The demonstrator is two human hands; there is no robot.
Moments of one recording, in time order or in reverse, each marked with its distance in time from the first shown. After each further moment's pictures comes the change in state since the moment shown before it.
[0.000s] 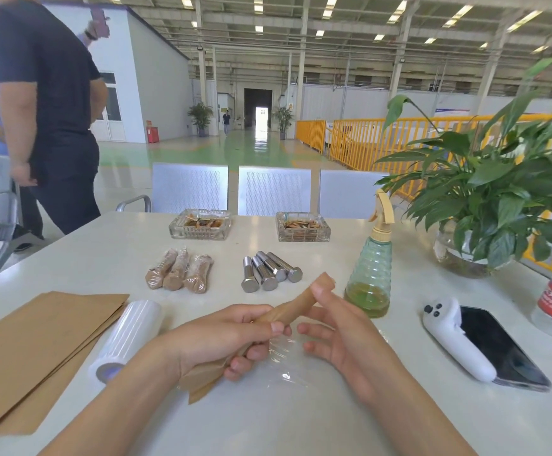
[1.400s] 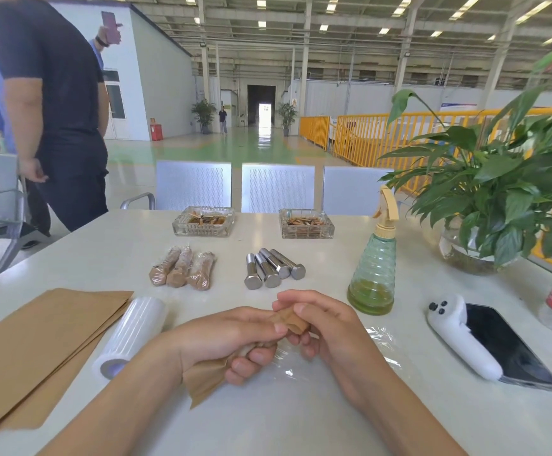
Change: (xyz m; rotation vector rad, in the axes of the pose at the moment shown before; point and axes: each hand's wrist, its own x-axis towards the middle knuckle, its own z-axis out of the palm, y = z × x) left_hand -0.007 0.003 0.004 -0.082 -0.084 -0.046; right_hand -0.001 0.013 0.011 -0.192 -0.208 -0.230
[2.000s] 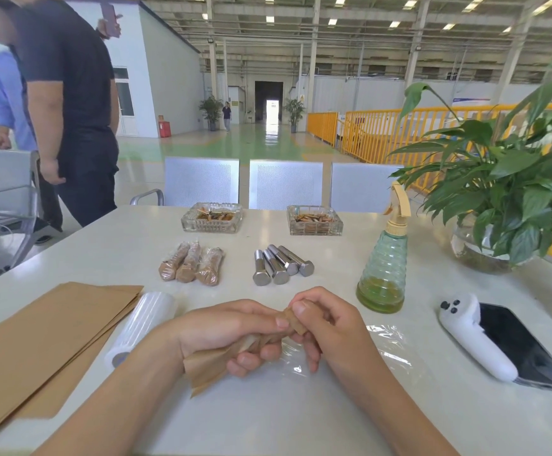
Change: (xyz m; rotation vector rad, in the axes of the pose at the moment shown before) left_hand -0.006 0.002 -0.010 -0.028 -0.078 0.003; right_hand 0.002 0.013 0.006 -0.206 0.073 -0.150
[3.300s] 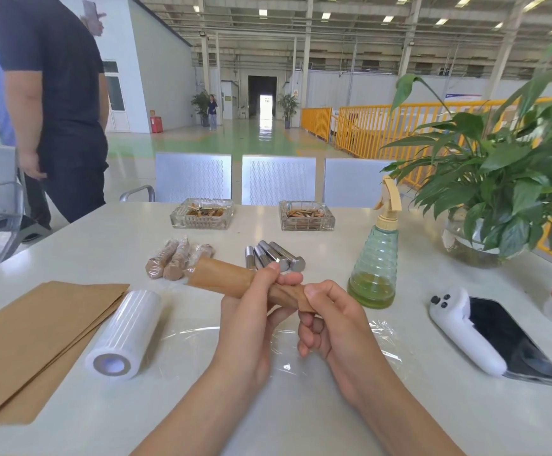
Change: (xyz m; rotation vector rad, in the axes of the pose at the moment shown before) left_hand 0.058 -0.004 0.061 -0.503 0.900 0.646; right_hand 0.000 -0.009 -0.003 0.424 0.067 0.151
